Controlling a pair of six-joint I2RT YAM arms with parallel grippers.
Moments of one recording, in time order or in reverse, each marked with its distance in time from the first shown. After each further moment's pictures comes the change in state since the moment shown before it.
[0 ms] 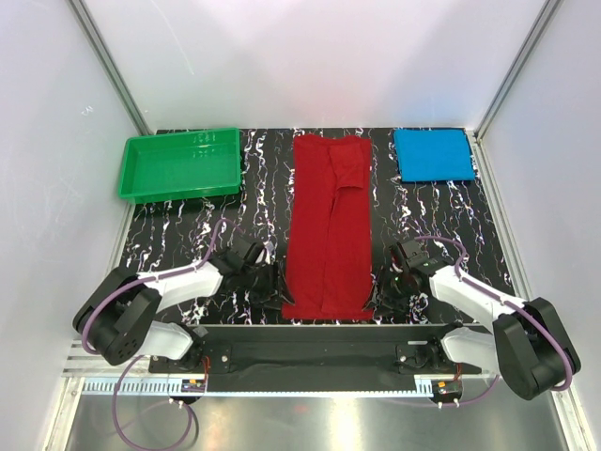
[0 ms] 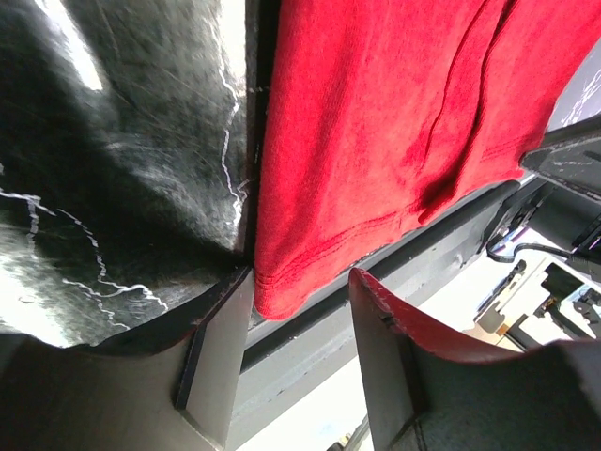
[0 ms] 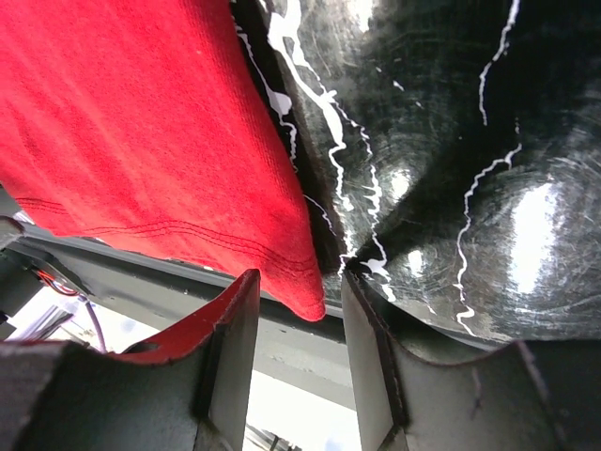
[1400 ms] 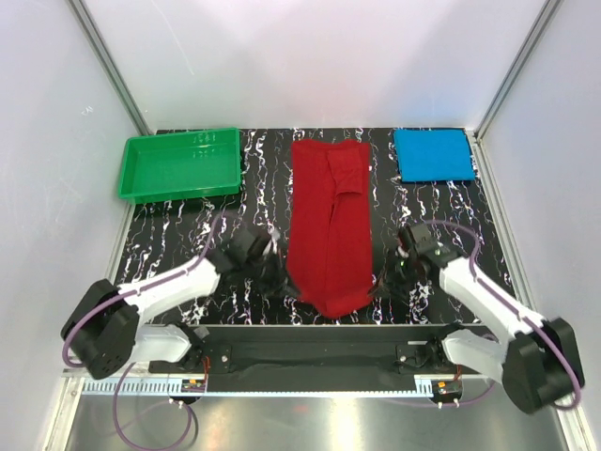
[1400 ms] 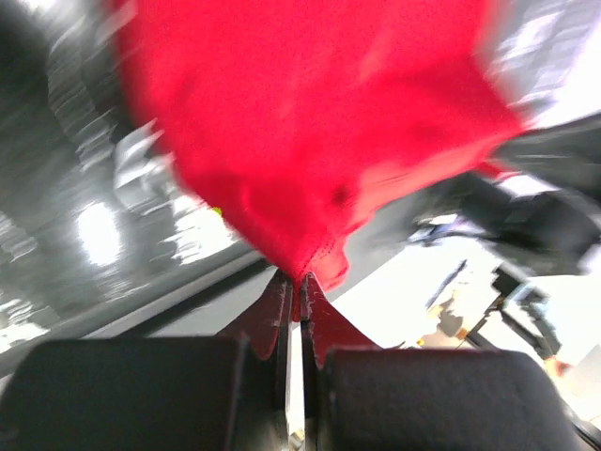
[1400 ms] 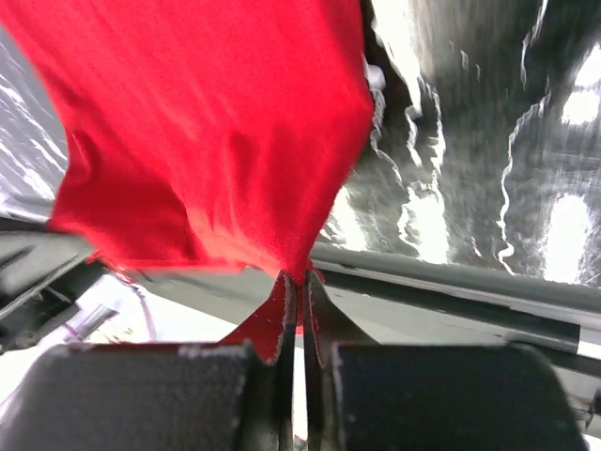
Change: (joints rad) left arm -0.102 -0.121 0.088 -0.097 -0.034 -0.195; right arm -0.023 -0.119 0.134 -0.168 0.003 0.035
